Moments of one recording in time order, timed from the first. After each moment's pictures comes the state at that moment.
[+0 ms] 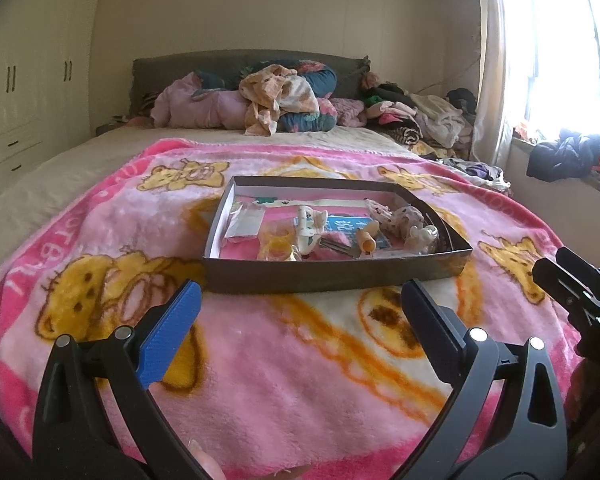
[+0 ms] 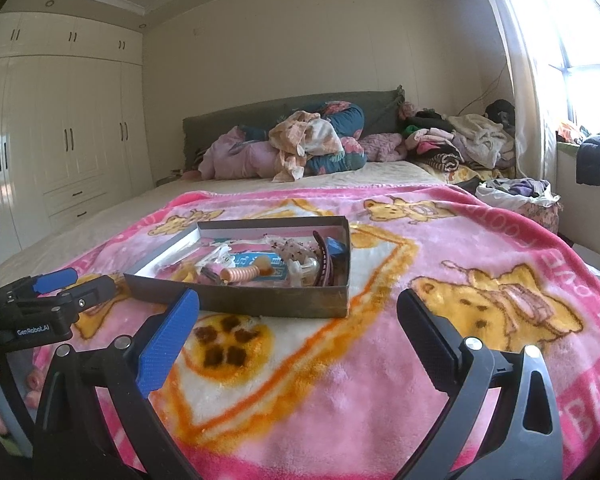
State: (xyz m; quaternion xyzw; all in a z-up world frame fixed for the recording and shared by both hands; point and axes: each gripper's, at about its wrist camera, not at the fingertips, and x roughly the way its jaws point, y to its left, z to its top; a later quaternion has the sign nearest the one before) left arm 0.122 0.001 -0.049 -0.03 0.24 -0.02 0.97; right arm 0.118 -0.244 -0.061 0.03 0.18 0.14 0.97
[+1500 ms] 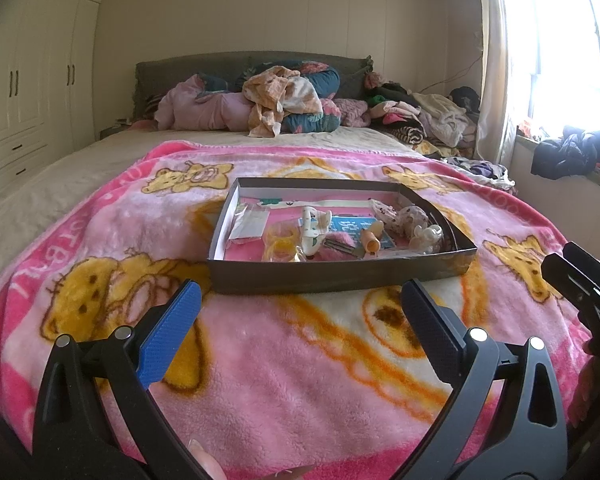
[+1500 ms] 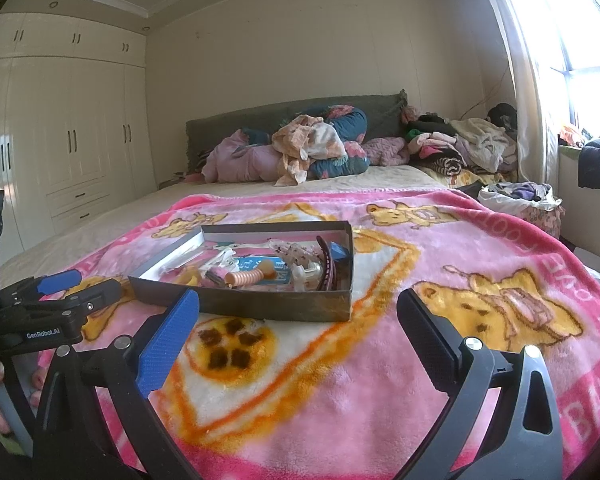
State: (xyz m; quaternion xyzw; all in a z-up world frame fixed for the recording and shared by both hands) left arm 0.122 0.001 -0.048 -0.03 0.24 -0.02 0.97; right arm 0.115 -0.245 -0.056 0.03 0.17 0.15 0.97
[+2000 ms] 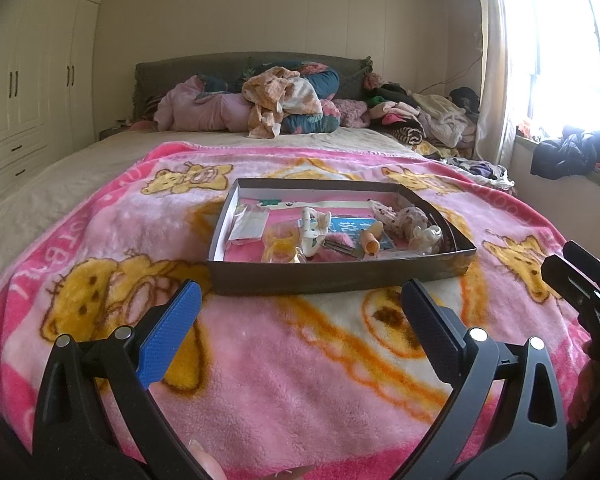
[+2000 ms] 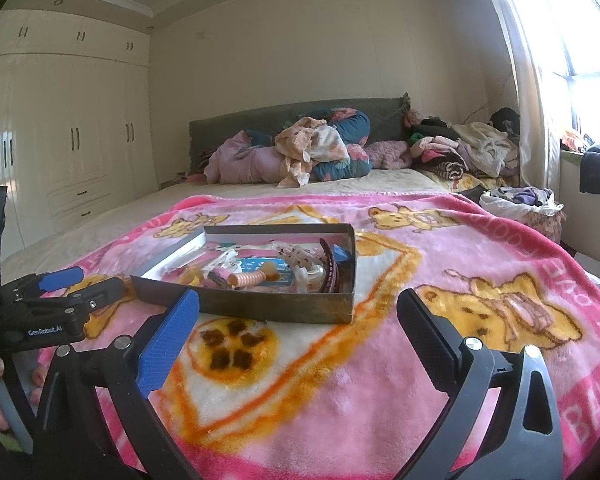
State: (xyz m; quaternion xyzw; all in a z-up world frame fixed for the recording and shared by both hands) left arm 0.122 0.001 -0.048 -0.03 0.24 -0.02 0.97; right arm 0.114 -0.241 -0.051 0.02 0.17 0.15 0.97
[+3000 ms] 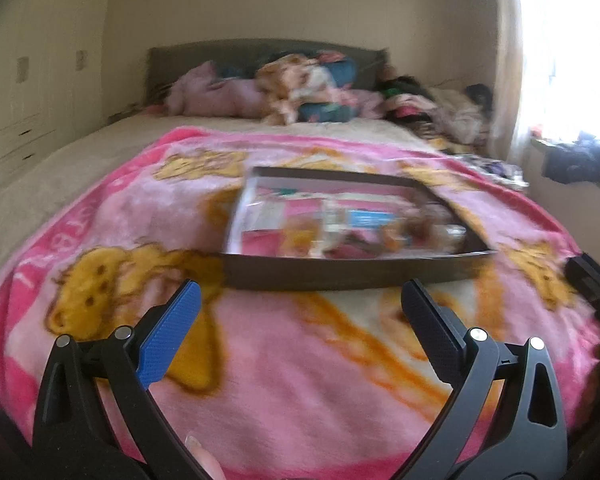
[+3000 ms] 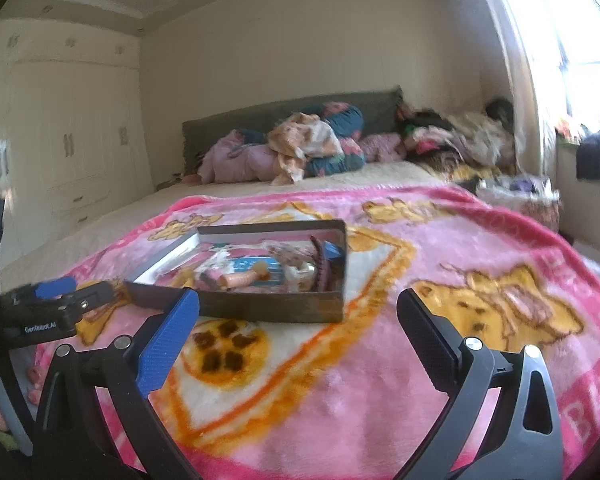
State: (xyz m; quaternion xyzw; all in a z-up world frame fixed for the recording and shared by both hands) left arm 0.140 0.024 -0.046 -0.04 0.27 0.02 0.96; right arm 0.138 -0.268 -0.057 0.06 0.20 0.13 0.97
